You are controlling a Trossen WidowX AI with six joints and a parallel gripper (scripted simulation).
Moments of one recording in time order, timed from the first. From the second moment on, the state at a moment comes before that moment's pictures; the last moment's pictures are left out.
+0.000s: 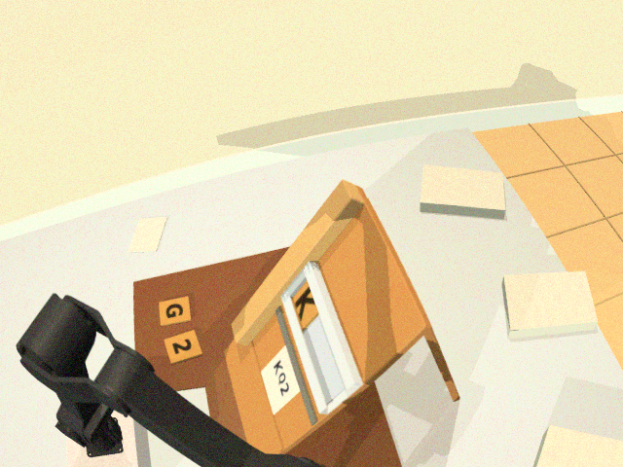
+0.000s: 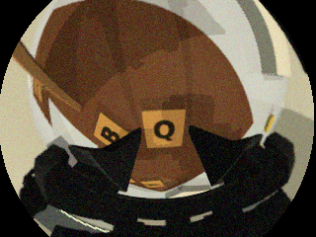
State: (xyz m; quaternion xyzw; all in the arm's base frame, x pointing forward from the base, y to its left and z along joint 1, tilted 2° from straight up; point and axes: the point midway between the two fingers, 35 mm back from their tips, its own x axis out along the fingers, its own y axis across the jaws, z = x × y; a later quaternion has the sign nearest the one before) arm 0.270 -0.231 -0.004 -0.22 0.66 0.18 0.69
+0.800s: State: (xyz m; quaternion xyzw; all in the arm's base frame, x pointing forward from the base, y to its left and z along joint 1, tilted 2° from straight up) arm 0.270 -0.231 -0.005 -0.22 0.66 0.18 0.69
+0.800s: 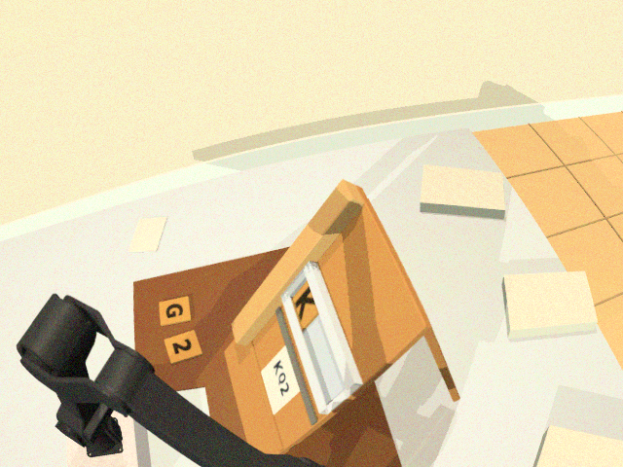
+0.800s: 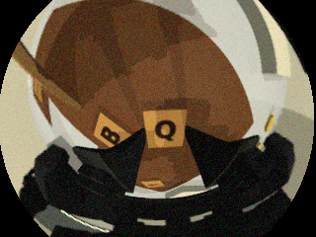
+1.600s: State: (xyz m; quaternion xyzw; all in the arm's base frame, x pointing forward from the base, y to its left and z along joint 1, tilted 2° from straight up) arm 0.268 -0.228 0.001 -0.22 0.66 0.19 0.69
